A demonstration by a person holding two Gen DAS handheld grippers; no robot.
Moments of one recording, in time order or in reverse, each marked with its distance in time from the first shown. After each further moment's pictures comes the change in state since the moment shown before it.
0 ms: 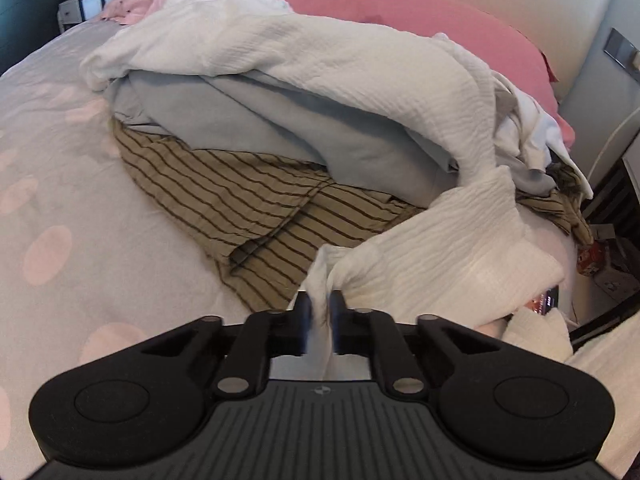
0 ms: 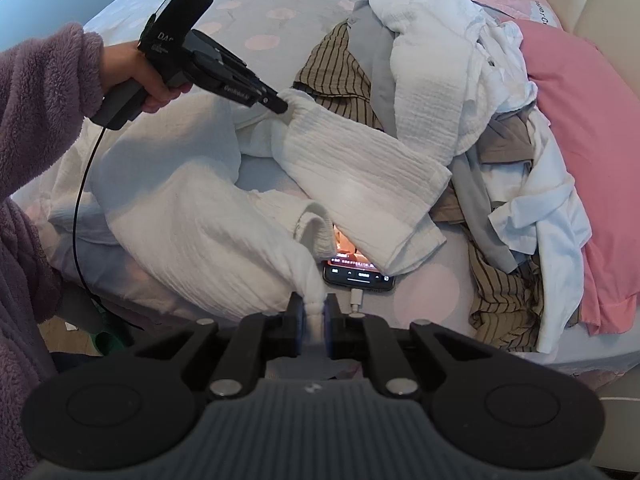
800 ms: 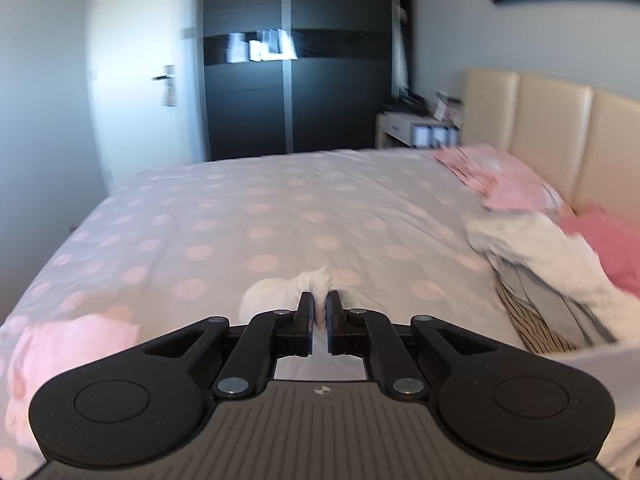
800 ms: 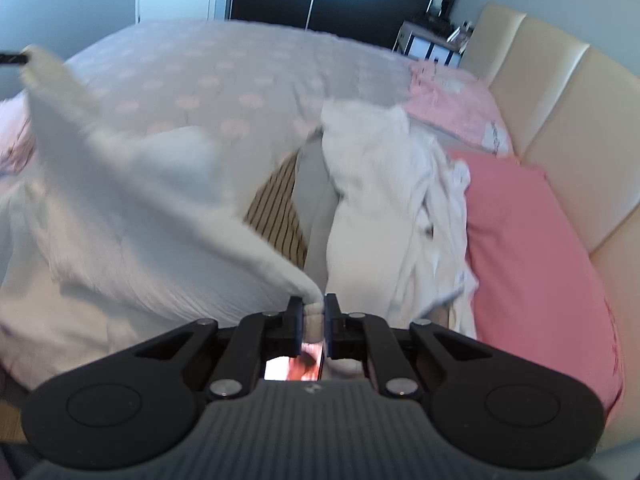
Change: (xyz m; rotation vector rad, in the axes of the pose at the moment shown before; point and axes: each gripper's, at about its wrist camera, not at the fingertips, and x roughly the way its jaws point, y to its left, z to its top) left arm -0.352 0.172 -0.125 -0.550 -0.456 0.701; right arm -0.042 0.003 0.137 -0.085 -0.275 -0.213
